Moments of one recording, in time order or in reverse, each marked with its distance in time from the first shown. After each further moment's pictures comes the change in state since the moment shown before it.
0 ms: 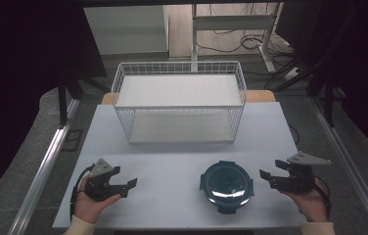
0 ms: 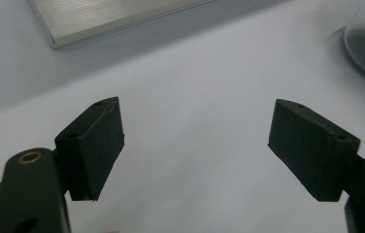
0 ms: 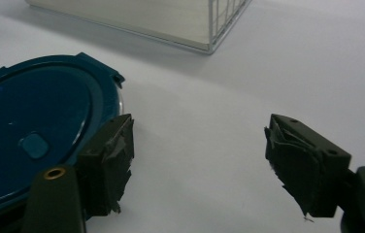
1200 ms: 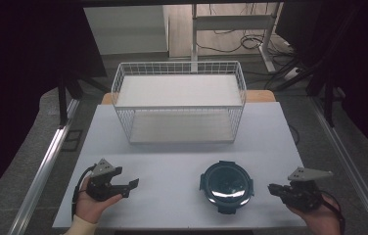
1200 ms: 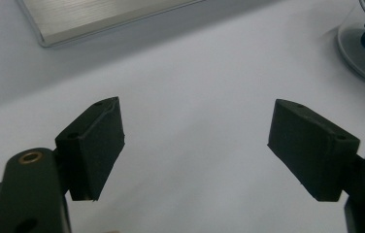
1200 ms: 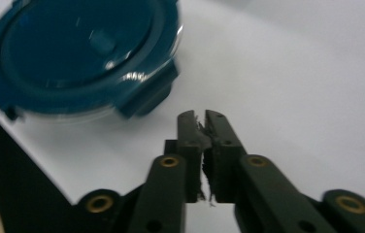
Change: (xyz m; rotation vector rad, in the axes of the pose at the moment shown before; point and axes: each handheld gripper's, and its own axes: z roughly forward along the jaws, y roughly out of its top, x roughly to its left) left arm -0.002 0.000 0.004 0.005 -0.019 -0.004; right arm 0.020 -0.019 -0.029 0.187 0.086 -0.093
